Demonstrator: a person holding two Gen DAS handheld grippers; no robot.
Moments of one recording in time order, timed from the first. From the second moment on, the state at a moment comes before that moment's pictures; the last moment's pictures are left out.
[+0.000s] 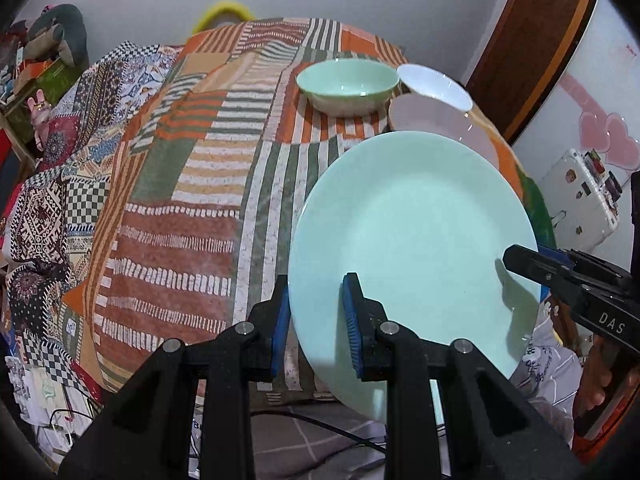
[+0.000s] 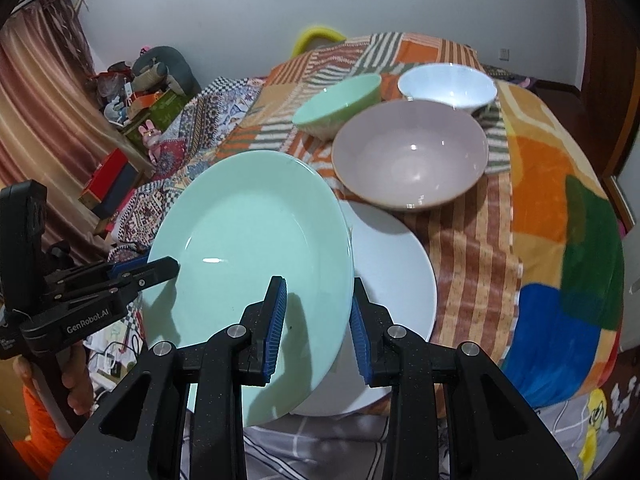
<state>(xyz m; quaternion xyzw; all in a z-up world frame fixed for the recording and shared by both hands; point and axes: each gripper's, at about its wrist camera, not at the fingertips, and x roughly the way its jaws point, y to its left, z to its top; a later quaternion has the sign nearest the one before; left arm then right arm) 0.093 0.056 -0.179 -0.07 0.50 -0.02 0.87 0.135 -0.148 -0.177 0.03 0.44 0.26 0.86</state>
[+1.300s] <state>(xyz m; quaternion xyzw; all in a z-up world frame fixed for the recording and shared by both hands) 0.150 0.036 -0.240 -0.06 0.56 -0.04 0.82 0.158 -0.172 -0.212 0.07 0.51 0.22 0.83</state>
